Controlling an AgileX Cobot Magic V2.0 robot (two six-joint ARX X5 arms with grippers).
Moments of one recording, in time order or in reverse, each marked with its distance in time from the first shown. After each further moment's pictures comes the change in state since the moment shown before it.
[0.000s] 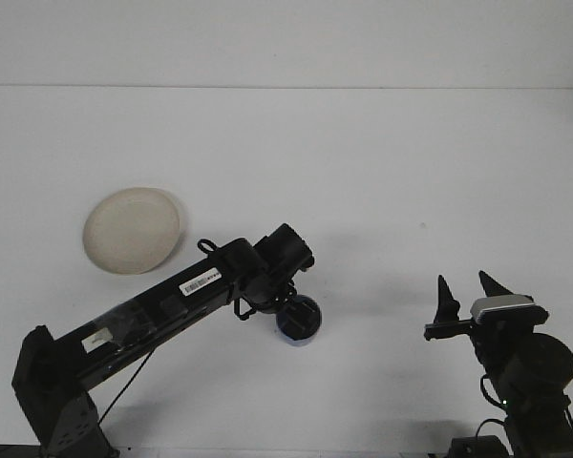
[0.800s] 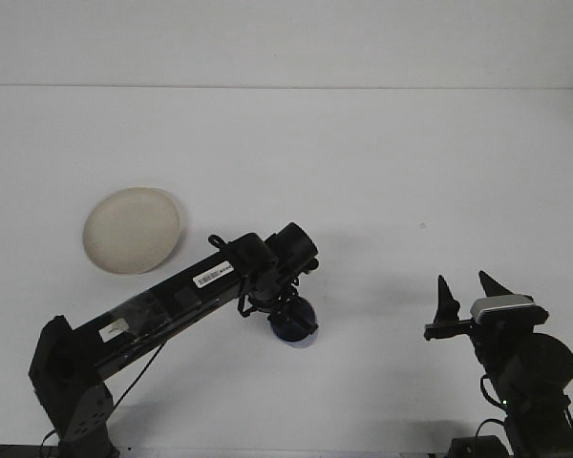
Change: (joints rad) left arm 0.000 0.061 0.076 -0.093 -0.017 0.061; right arm 0.000 0.000 0.000 0.000 0.000 0.000
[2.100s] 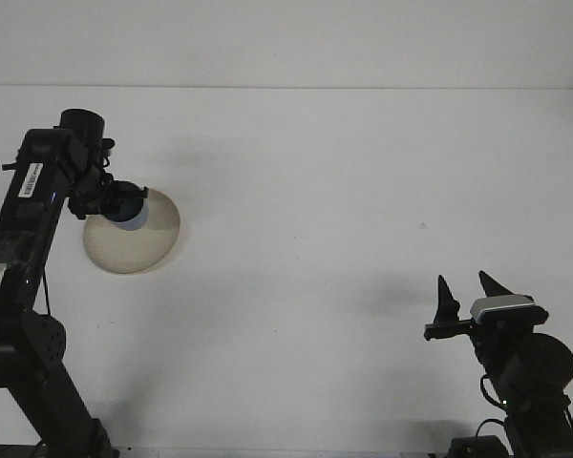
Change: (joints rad) left arm 0.874 0.066 0.329 -0.214 -0.199 0.103; right arm 0.000 0.000 0.000 0.000 0.000 0.000
